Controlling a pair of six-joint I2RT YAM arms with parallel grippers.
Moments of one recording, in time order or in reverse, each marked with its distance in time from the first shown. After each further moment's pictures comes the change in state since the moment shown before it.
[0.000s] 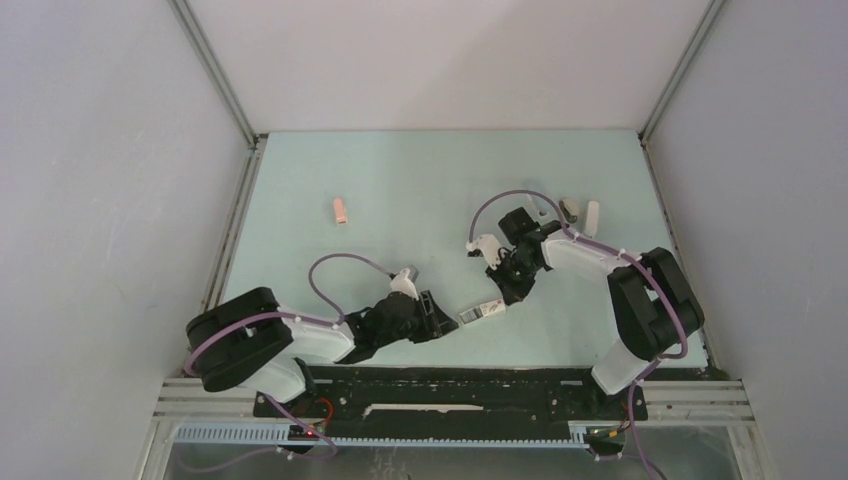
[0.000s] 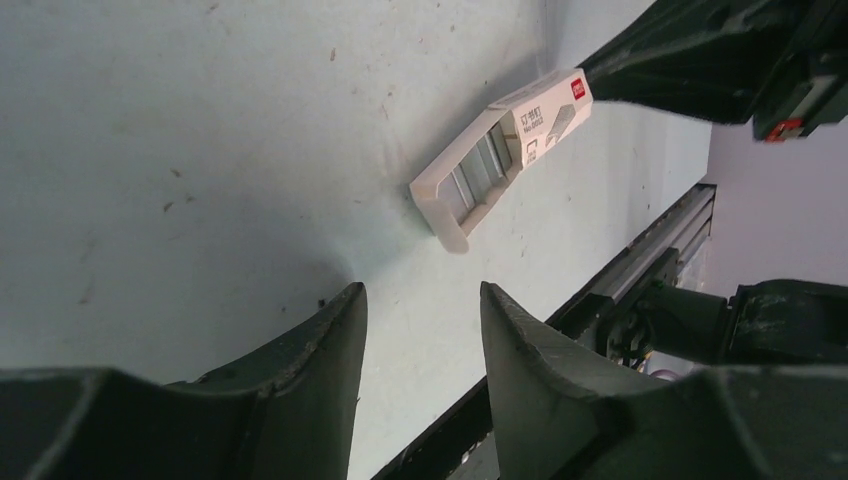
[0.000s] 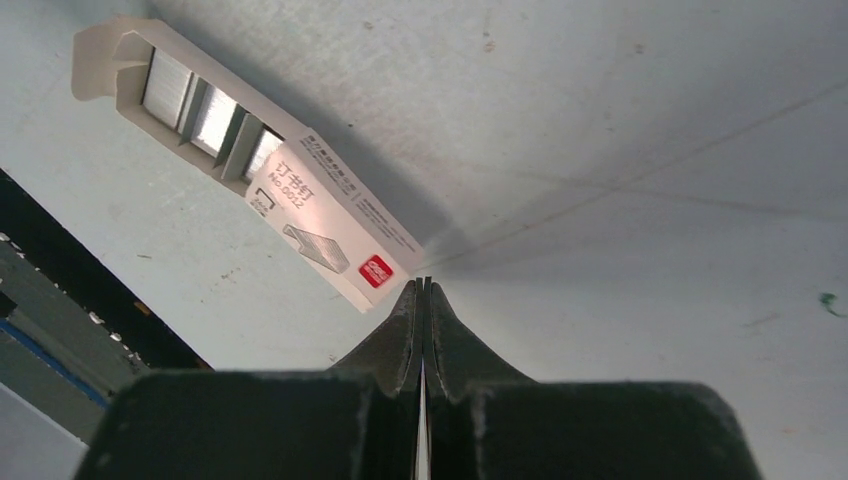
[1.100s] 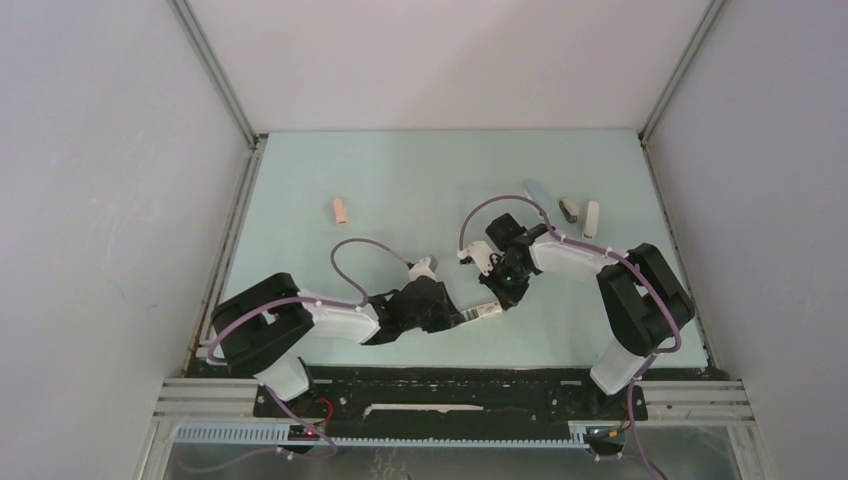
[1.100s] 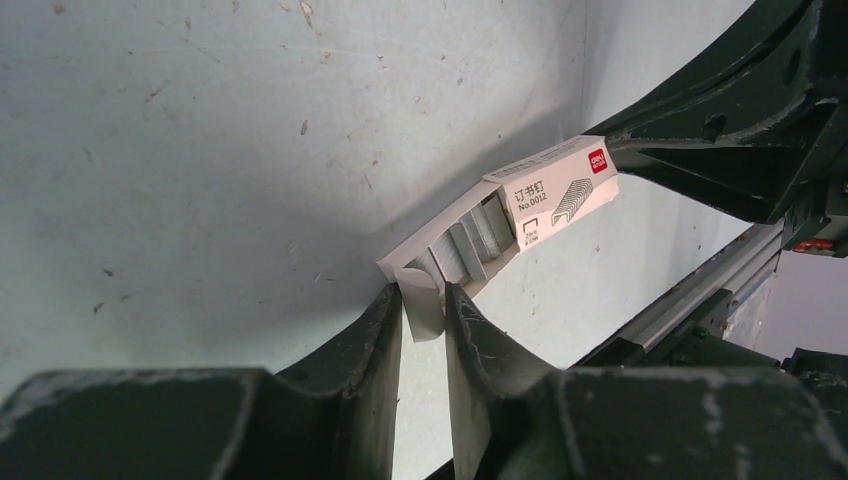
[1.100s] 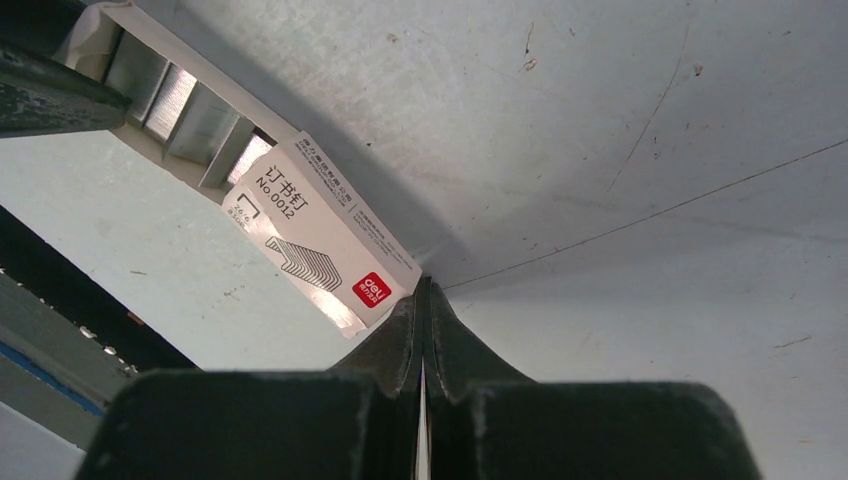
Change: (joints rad) left arm -0.002 0.147 0.256 -0.265 -0.023 0.008; right arm 0.084 0.052 0.013 -0.006 0.065 0.040
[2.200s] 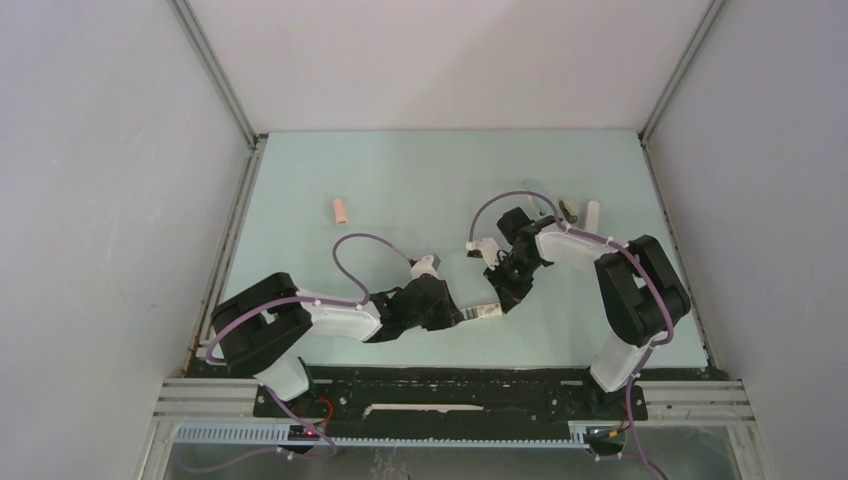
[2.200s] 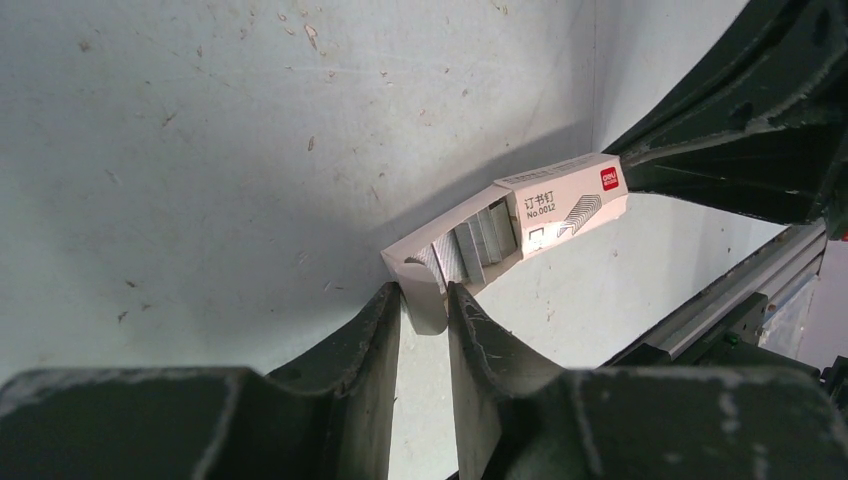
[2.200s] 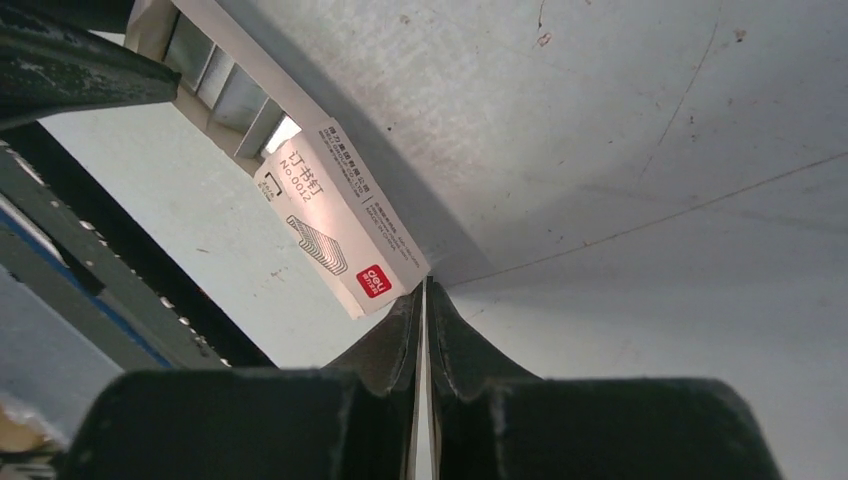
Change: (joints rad) left arm 0.000 -0.003 0.037 -0.068 -0.027 0.059; right arm -0.084 0.030 0.028 -0.067 -0.138 -0.006
